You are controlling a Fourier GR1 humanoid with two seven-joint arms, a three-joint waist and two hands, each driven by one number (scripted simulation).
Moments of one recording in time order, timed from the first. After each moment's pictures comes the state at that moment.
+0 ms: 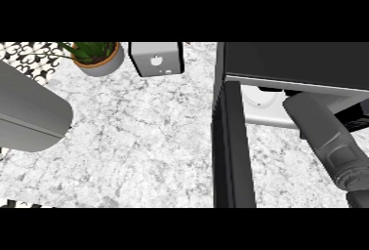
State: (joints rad) left arm 0.49 0.08 0.41 -2.23 0.41 -0.48 -0.06; right arm -1.03 -0.29 -0.03 -0.10 0.36 -0.80 -0.62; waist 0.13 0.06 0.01
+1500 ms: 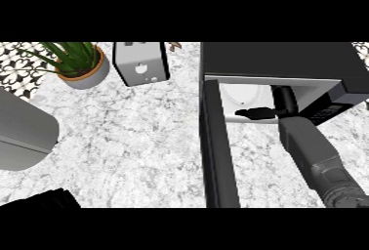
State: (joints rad) left arm 0.41 0.02 0.09 -2.22 0.26 -0.57 0.02; right arm -0.87 -0.21 -0.26 -0.13 0.11 -0.07 -0.93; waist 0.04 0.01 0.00
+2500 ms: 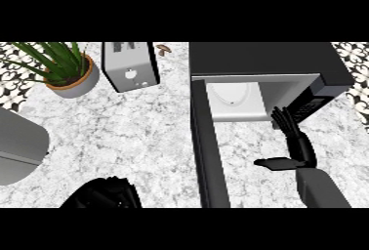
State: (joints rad) left arm 0.26 0.00 -0.31 -2.13 0.01 -0.35 0.09; right arm -0.43 -0.20 -0.20 -0.43 0.07 0.16 -0.99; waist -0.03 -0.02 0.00
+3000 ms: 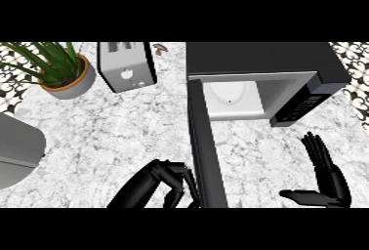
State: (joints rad) left arm 0.02 0.00 -0.50 -1.83 -0.13 -0.22 0.03; right arm -0.10 -0.27 -0.17 -0.77 0.00 0.22 -0.95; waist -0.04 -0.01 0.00
